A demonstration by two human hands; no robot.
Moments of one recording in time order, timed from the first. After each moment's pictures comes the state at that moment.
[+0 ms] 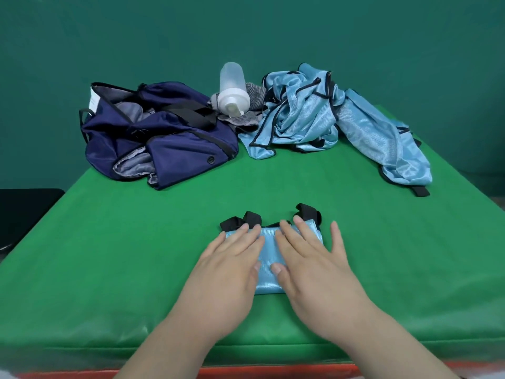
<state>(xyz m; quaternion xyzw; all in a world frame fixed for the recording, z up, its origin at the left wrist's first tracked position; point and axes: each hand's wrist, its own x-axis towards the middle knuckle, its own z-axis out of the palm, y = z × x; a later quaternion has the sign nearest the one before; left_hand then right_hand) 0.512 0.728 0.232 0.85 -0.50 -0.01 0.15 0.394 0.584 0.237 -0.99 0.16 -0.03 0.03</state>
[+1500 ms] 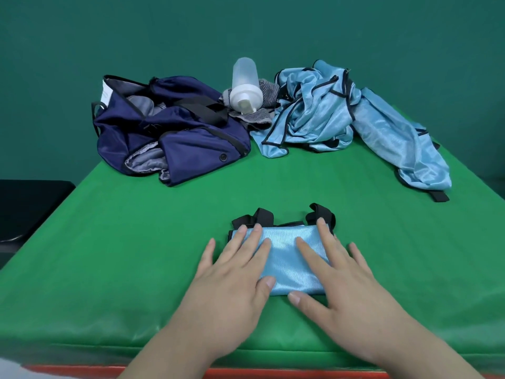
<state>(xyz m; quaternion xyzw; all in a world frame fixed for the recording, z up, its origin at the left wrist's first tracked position) 0.506 0.745 0.237 0.87 -0.48 -0.07 0.07 0.374 0.575 0.242 -0.98 0.17 0.05 0.11</state>
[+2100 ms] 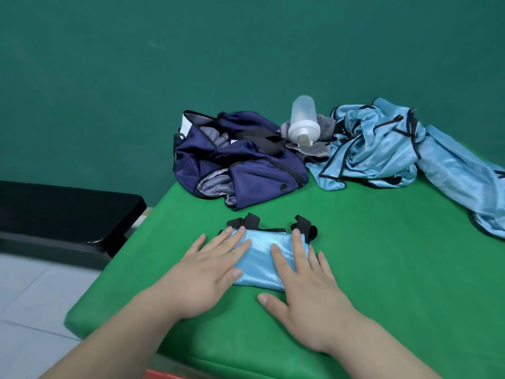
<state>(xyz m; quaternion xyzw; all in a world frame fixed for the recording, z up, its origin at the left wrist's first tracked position) 0.629 0.835 0.245 0.88 -0.46 -0.10 0.04 0.491 0.649 0.241 -0.99 0.09 0.07 0.09</state>
